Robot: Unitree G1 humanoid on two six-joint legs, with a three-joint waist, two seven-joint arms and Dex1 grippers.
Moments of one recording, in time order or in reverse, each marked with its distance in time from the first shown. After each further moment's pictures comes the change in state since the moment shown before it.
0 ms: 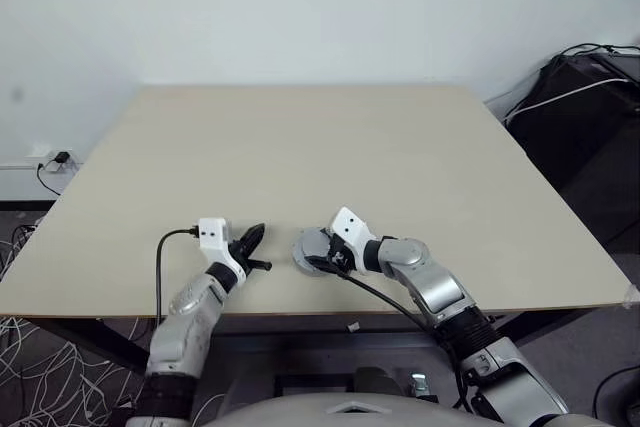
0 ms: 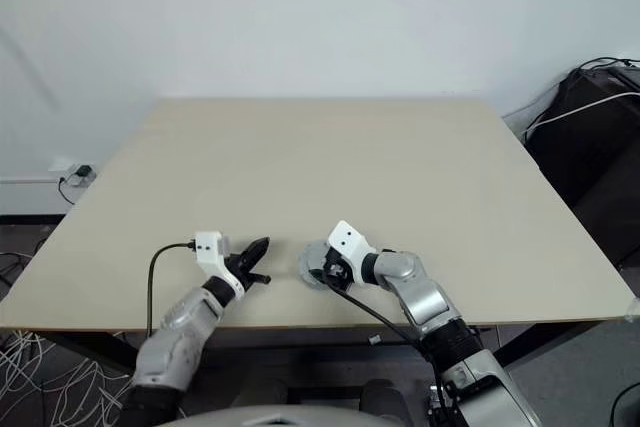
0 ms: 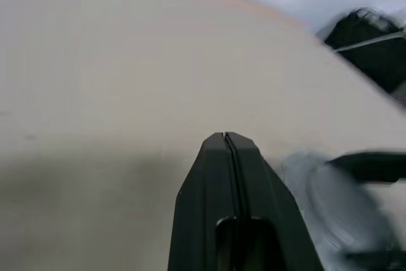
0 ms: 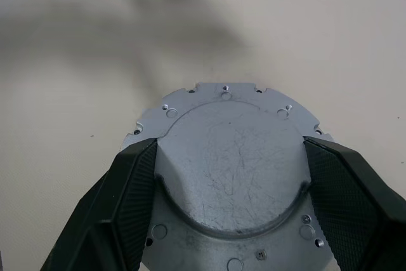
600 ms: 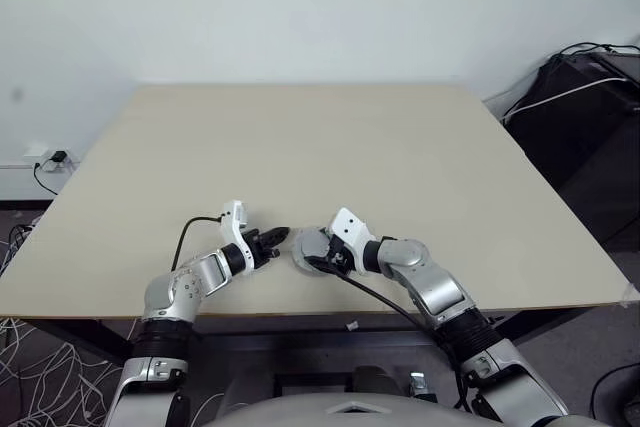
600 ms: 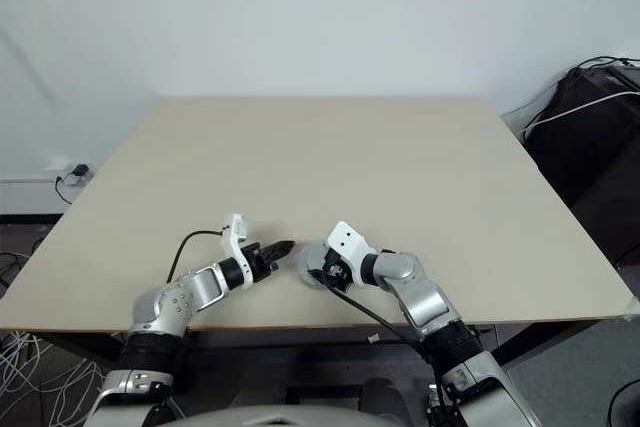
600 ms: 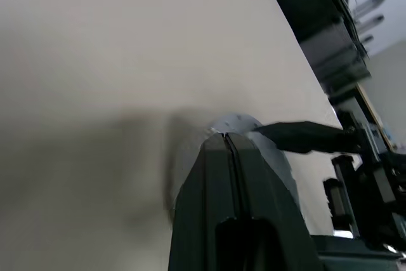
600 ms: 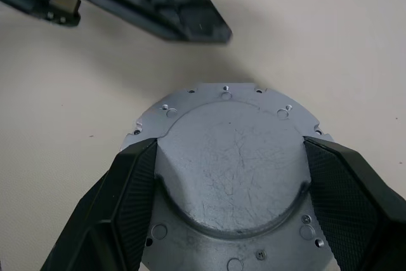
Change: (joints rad) left arm -0.221 0.054 -0.015 0.165 -0.105 0.420 -0.121; right arm 0.009 0.001 0.001 -0.015 -0.003 0.001 -0.008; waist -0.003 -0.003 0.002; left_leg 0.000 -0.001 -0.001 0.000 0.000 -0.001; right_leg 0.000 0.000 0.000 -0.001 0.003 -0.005
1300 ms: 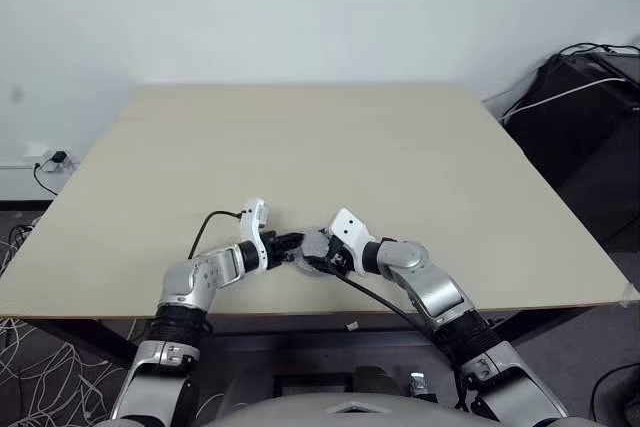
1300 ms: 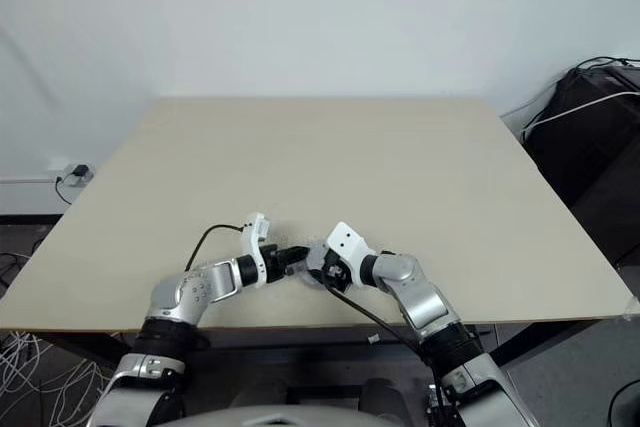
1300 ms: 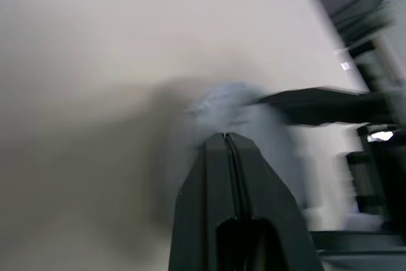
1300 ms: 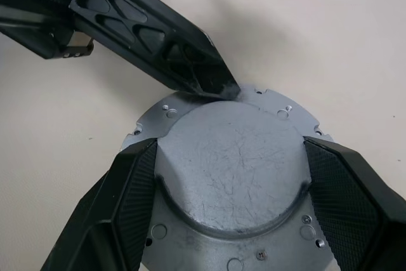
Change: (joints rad) left arm -0.064 -0.013 -0.041 0.053 0.122 0.025 0.014; right arm 0.012 0.008 0.000 -0.011 -0.003 0.004 -0.020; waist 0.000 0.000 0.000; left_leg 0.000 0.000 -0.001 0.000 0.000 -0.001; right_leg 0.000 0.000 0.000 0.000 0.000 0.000
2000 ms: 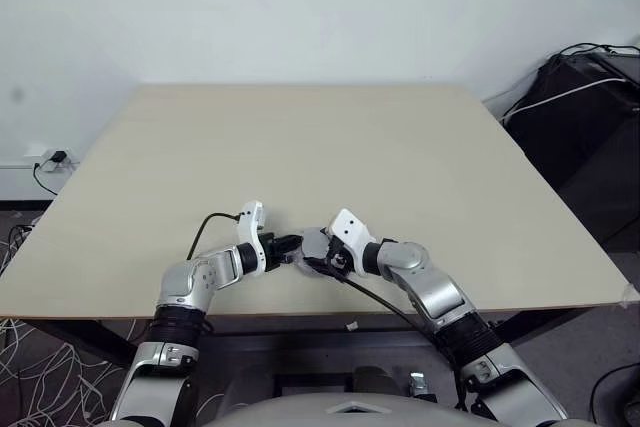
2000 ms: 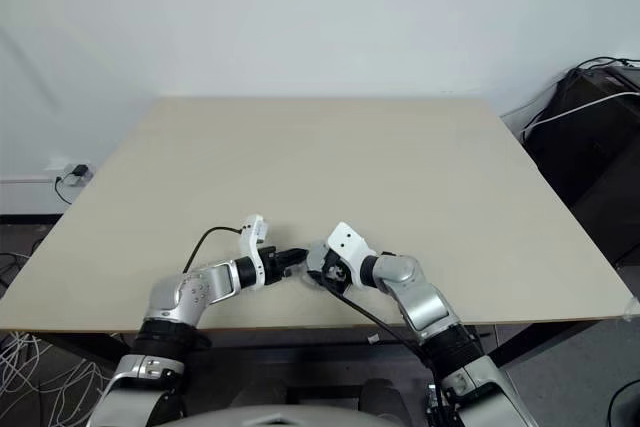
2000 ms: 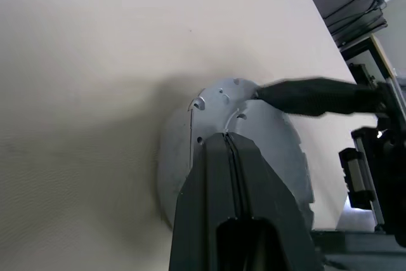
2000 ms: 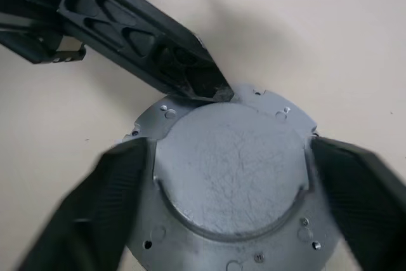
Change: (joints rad) left arm 0.005 -0.016 -0.009 -0.005 0.003 0.022 -0.034; right arm 0.014 0.012 -0.019 -0.018 0.011 0.030 -0.003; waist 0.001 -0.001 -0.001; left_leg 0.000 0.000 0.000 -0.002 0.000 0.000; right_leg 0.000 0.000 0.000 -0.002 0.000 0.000
